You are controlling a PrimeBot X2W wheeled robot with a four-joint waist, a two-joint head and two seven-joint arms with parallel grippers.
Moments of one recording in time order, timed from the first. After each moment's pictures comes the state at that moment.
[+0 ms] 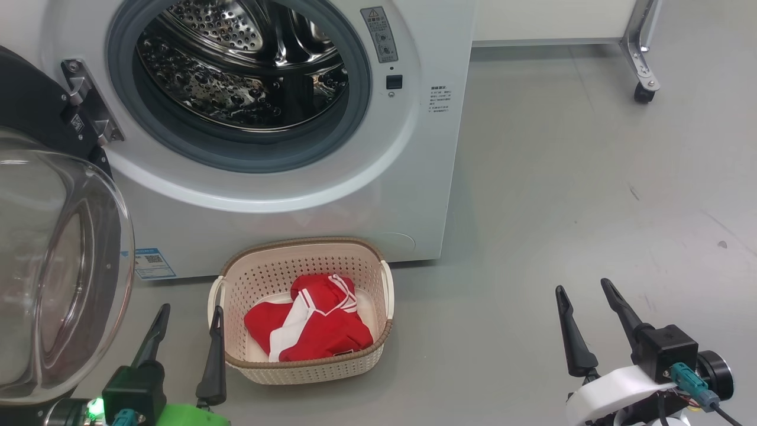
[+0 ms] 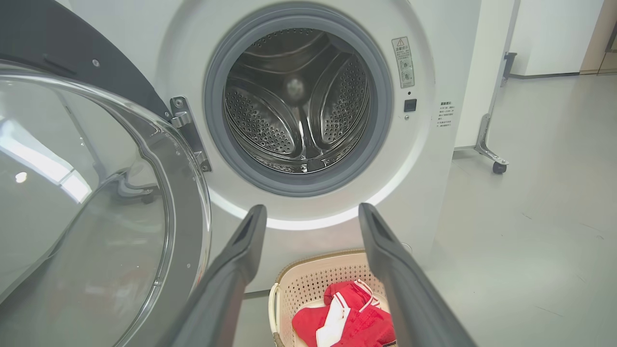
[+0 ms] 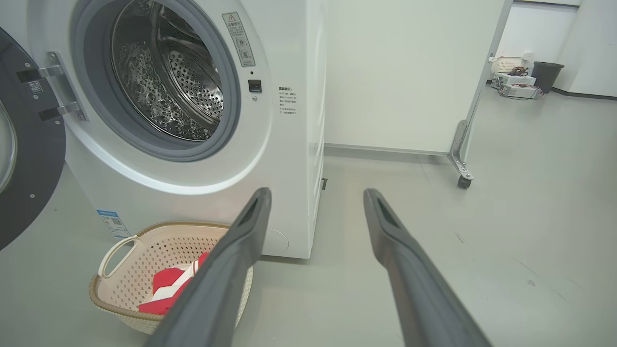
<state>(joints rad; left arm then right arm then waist) 0.15 0.12 -0.17 -0.13 -0.24 0.11 -0.06 0.10 -0.15 0.23 0.04 0.27 -0.07 -0.16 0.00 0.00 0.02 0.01</state>
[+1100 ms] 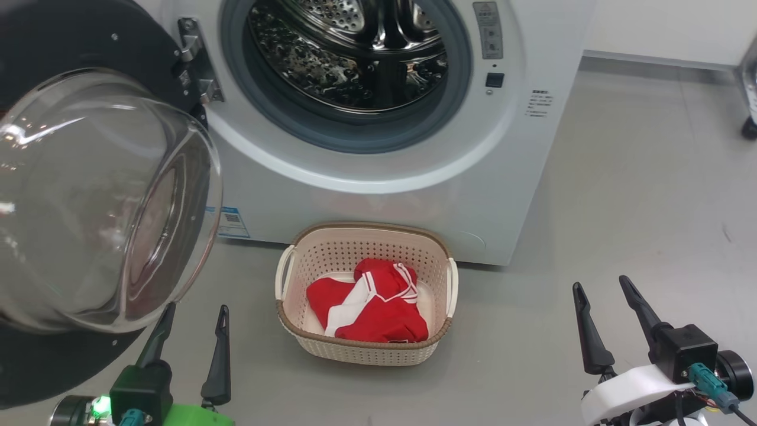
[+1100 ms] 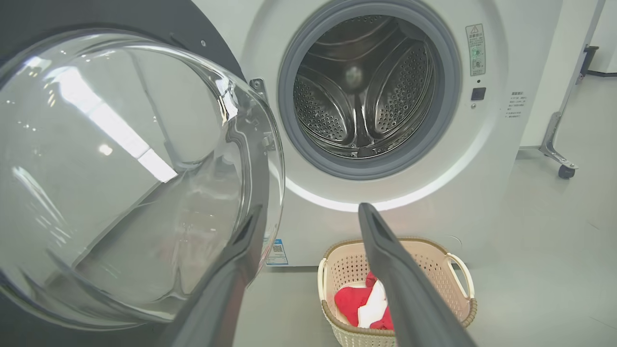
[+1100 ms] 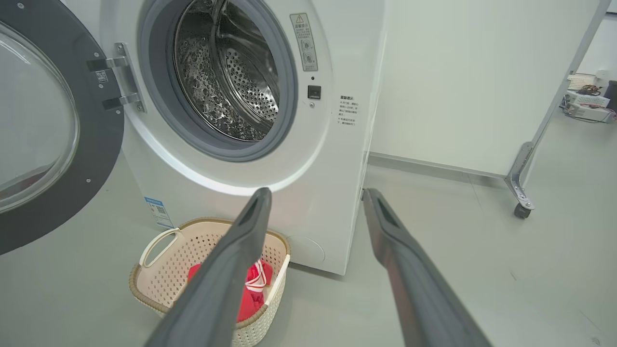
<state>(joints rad) 0.15 0.12 -0.18 -0.14 -0.22 0.11 -0.06 0.12 -0.18 0.21 0.01 0.28 -0.08 -0.16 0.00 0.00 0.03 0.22</state>
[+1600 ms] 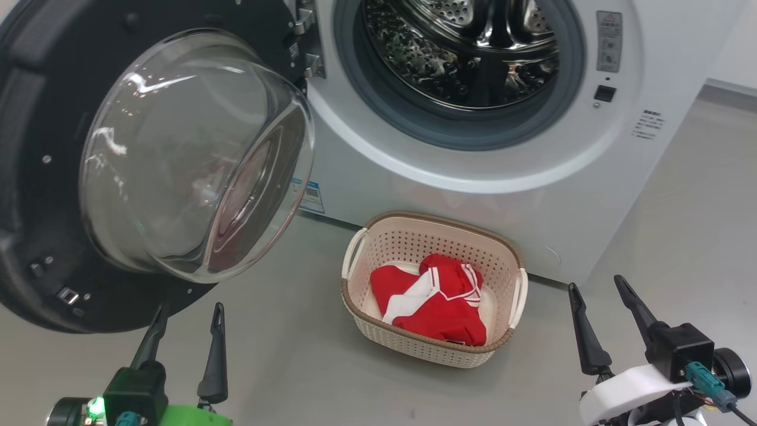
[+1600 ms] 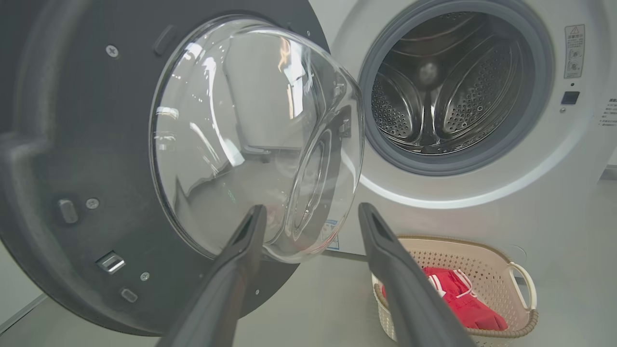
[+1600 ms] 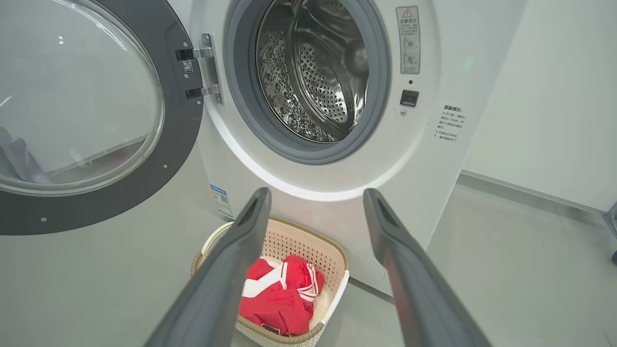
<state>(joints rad) 0.15 0.11 -0.16 -0.15 -0.22 0.11 -0.07 0.12 -0.19 0.22 0.00 0.28 -0.07 -0.14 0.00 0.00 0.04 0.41</state>
